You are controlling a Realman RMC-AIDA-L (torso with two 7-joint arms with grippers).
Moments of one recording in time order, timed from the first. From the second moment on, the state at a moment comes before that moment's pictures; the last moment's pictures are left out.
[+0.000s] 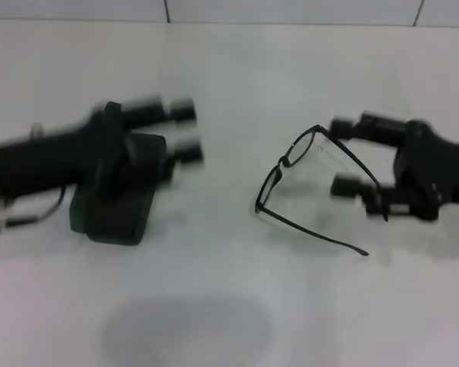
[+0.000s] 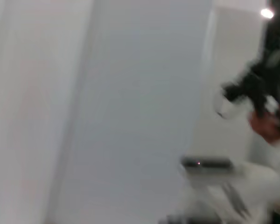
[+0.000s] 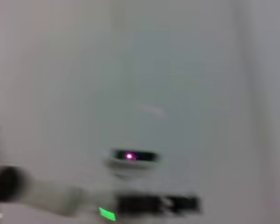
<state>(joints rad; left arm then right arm) -0.42 -1.99 0.96 0.57 1.43 1.87 -1.32 0.54 1.91 -1.48 -0.40 -1.00 -1.73 1.09</state>
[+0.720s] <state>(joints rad) -0.41 -2.09 1.35 1.75 2.71 1.48 -2.75 0.35 2.01 -1.28 -0.44 -1.00 -1.50 0.76</state>
